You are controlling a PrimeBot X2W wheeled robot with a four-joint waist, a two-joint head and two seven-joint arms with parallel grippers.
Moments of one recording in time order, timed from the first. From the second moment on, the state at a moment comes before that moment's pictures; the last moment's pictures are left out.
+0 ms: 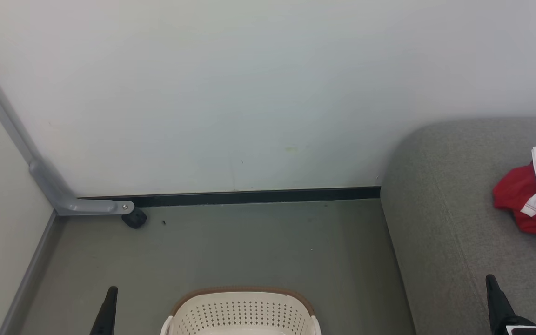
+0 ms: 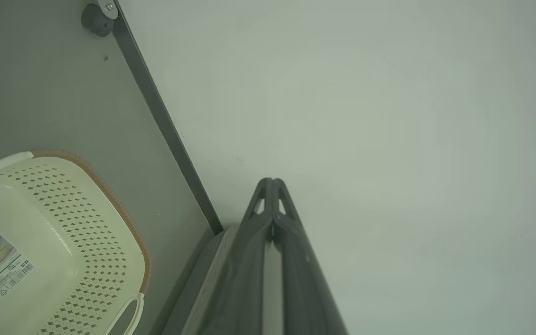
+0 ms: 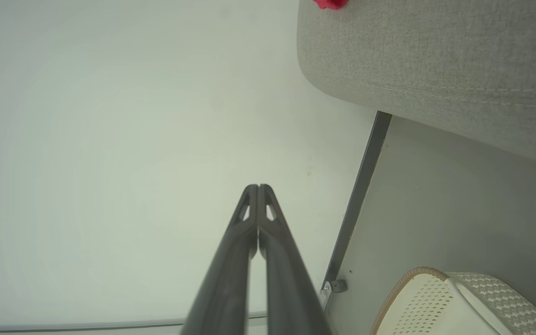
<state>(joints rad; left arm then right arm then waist) -0.06 0.05 0.06 0.30 -1.48 -0.10 0.08 -0.07 -0.06 -0.11 0.30 1.47 0.11 0.08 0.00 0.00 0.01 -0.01</state>
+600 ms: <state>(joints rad) -0.08 0.04 0.09 0.30 -1.60 -0.12 0.11 -0.07 -0.04 -0.14 0.30 1.59 0.11 0.11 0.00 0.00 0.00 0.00</state>
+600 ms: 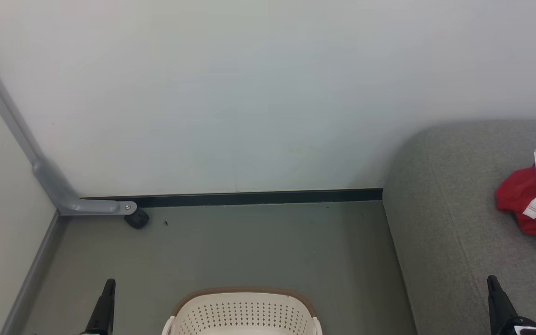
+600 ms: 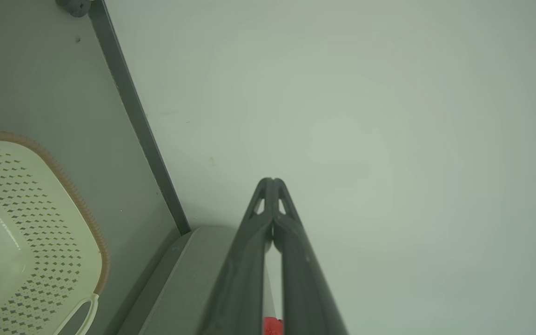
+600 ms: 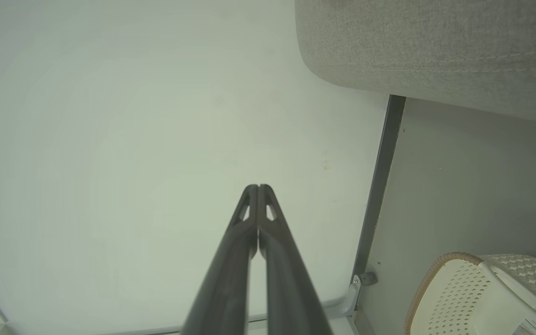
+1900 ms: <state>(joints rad) -0.08 0.04 0.09 0.30 -1.60 -0.12 0.11 -0.07 -0.04 -0.14 0.30 1.59 0.11 0.11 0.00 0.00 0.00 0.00</state>
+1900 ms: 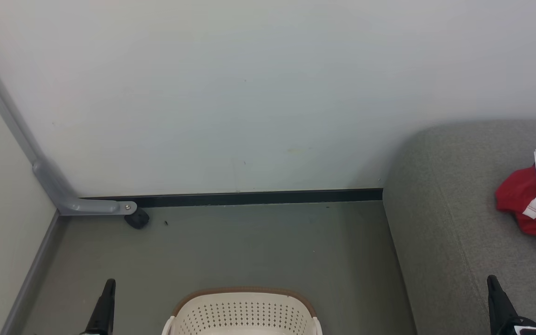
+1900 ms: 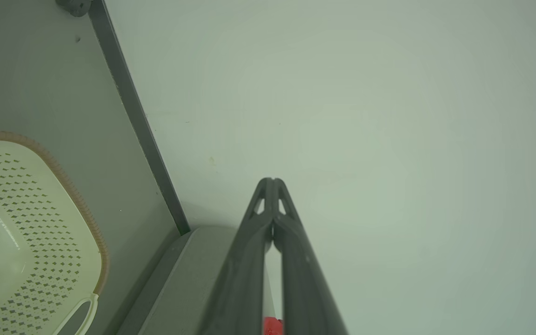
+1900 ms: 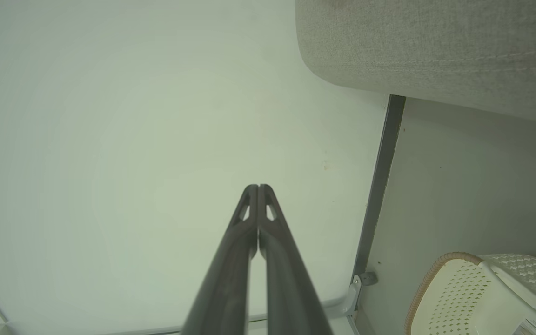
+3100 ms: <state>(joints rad) -0.08 0.04 0.09 0.30 -1.60 -0.12 0.11 -0.07 -0.04 -0.14 0.30 1.59 0.11 0.11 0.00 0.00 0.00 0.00</state>
